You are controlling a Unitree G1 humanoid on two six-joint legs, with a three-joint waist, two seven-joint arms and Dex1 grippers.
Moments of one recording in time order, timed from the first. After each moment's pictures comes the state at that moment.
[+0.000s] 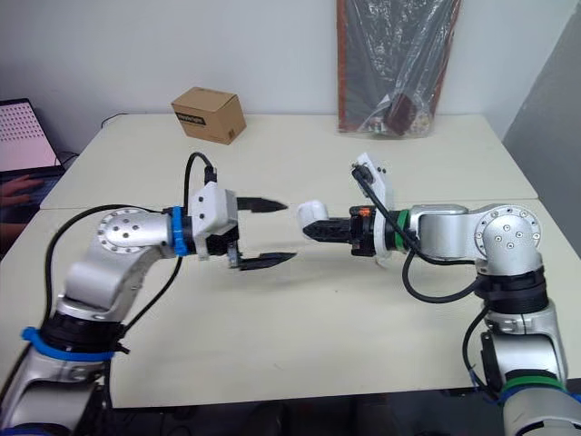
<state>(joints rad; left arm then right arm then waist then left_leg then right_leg) -0.58 0.74 -0.11 -0.16 -0.39 0.39 -1.11 -0.85 -0.60 0.04 -0.14 1.53 1.32 -0.03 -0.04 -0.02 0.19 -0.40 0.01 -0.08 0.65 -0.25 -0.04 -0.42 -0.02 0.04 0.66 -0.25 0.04</state>
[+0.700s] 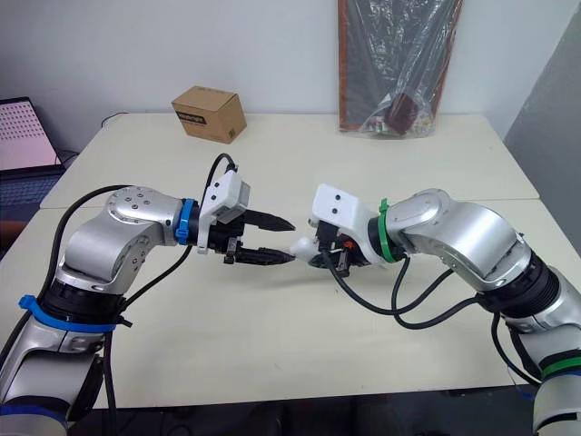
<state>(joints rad) -0.75 0.74 -0.20 -0.07 -0.41 0.56 -1.28 -1.01 -0.77 0.53 -0.37 0.63 1.05 0.79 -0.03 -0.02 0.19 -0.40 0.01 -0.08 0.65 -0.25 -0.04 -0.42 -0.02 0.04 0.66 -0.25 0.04</state>
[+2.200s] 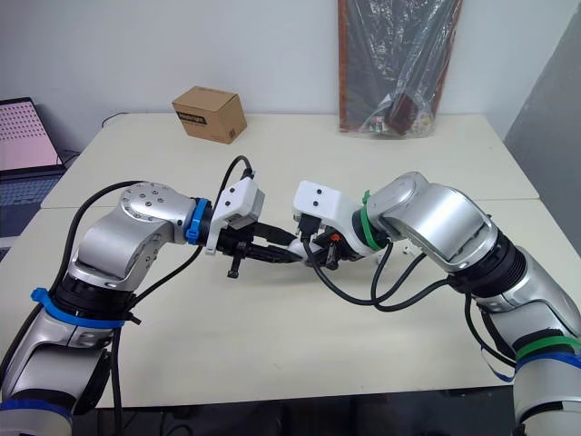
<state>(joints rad) -0.79 0.72 -0.25 -0.07 -0.35 0.56 -1.33 -1.13 -0.65 0.57 -0.27 0.47 1.22 0.92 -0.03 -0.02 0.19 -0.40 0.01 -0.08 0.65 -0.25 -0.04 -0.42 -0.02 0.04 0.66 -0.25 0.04</state>
